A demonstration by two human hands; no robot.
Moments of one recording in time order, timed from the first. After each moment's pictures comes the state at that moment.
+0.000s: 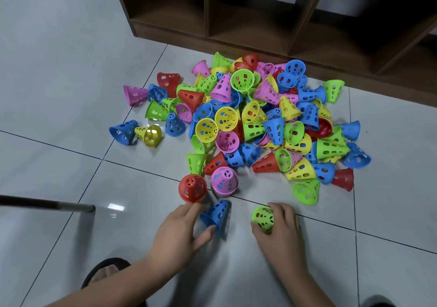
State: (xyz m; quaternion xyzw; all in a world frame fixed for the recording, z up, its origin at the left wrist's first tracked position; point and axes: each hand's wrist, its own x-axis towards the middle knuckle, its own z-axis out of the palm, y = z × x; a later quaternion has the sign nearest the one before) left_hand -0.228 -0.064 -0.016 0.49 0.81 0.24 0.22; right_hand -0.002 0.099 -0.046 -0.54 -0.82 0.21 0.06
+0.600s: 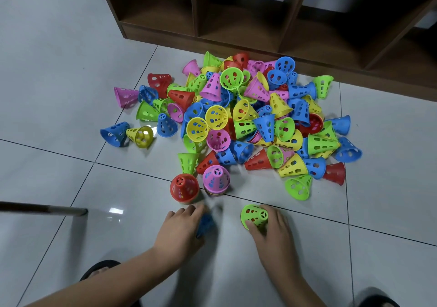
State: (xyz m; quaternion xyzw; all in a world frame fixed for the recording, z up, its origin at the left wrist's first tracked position) left_hand -0.219 -0.044 -0.031 0.55 0.80 0.04 0.23; right_hand 0.009 0.089 -0.048 -0.53 -0.79 0.30 0.09
